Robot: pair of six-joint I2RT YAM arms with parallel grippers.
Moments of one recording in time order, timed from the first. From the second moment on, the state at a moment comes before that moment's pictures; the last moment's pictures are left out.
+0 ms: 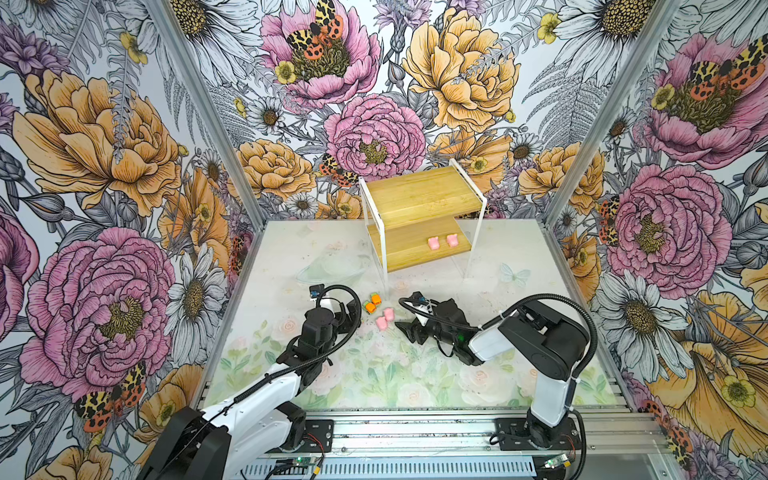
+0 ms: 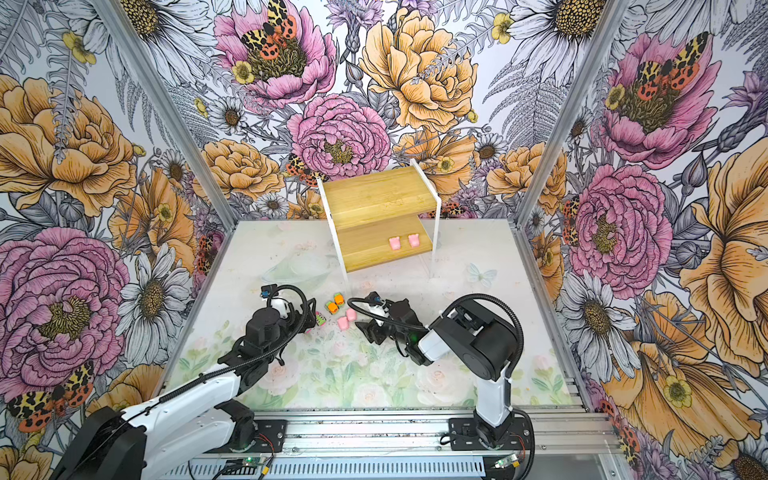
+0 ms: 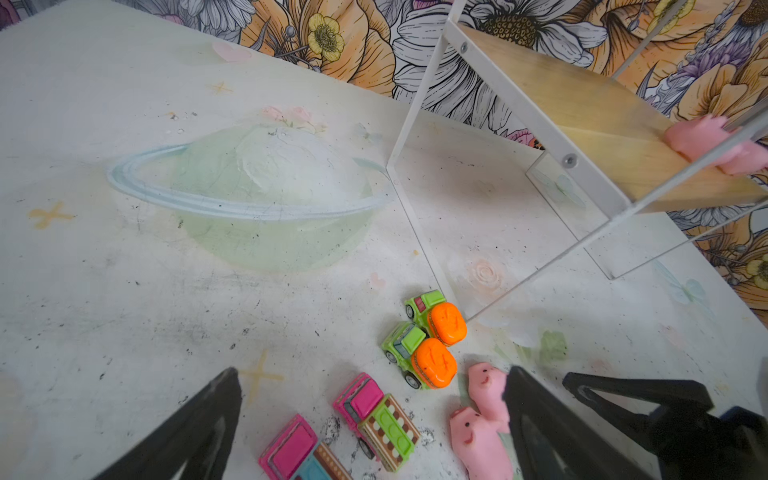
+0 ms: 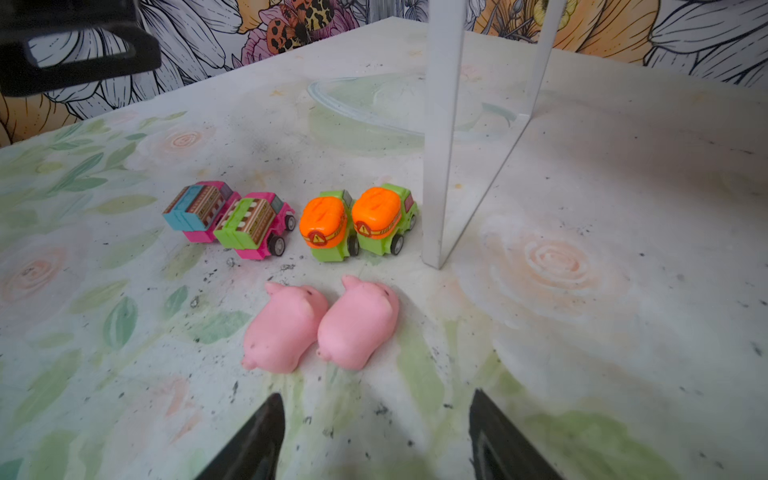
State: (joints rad) left arm -0.48 0.98 0.28 0.30 -0.28 -0.48; right arm 0.73 1.89 0.61 0.86 -0.21 0.01
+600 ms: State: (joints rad) left arm -0.48 0.91 0.25 0.28 -0.28 -0.48; right arm 0.76 1.95 0.73 0.75 -0.15 0.01
